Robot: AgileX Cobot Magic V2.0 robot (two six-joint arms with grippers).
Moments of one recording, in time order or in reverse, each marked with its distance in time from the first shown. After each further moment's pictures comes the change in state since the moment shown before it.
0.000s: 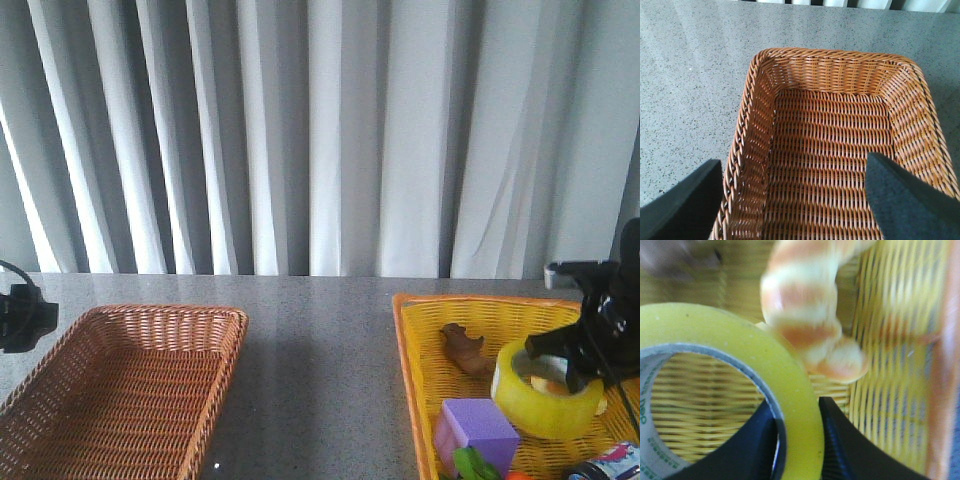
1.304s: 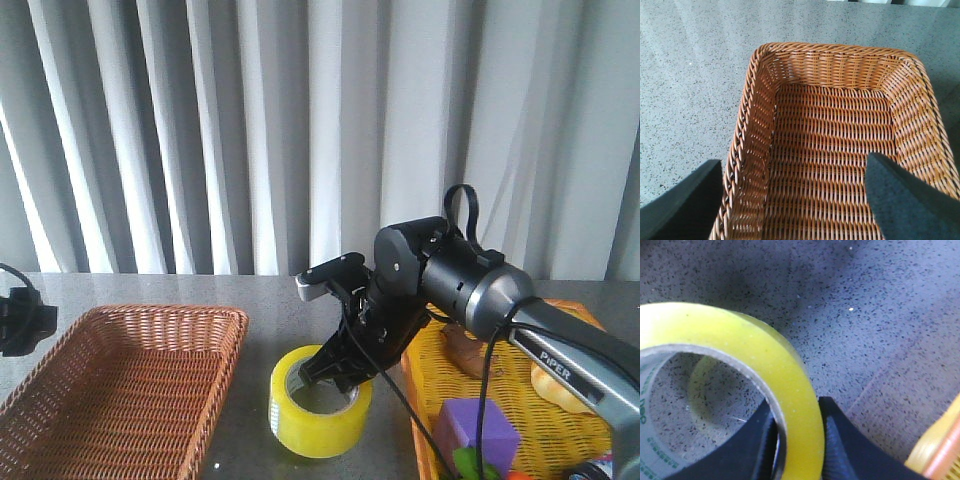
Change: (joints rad) left arm 0.000 0.000 0.000 0.000 0.016 0.000; right arm 0.517 0.207 -0.281 0.038 -0.007 -0.136
